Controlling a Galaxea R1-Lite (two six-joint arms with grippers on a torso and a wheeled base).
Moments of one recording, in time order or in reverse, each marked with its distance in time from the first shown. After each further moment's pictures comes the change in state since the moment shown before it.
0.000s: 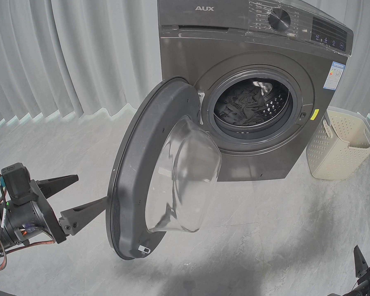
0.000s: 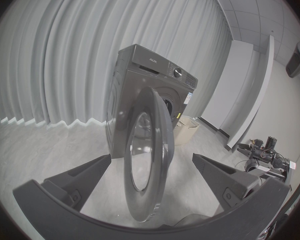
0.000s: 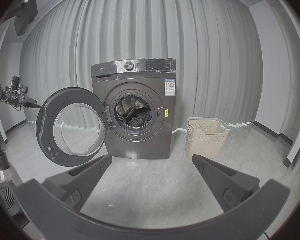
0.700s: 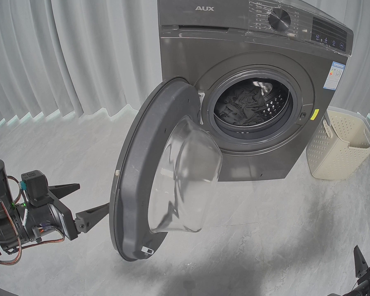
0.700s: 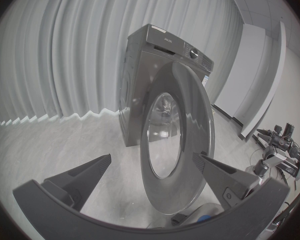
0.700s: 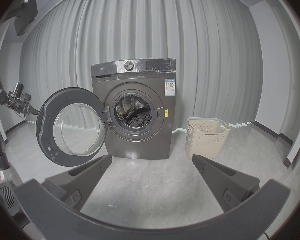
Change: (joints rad) left arm 0.098 0.125 0.032 -0.015 0.012 0.089; right arm 0.000 0.000 0.000 0.000 0.000 0.000
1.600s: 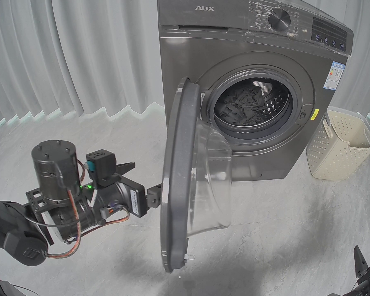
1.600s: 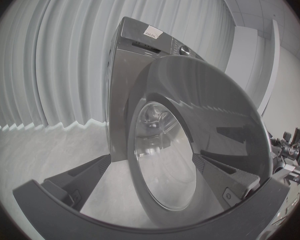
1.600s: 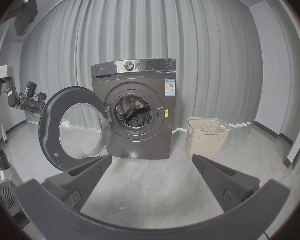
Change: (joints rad) left arm -0.281 0.384 -0.199 -0.275 0.222 -0.053; right arm 0.000 0.000 0.000 0.000 0.000 0.000
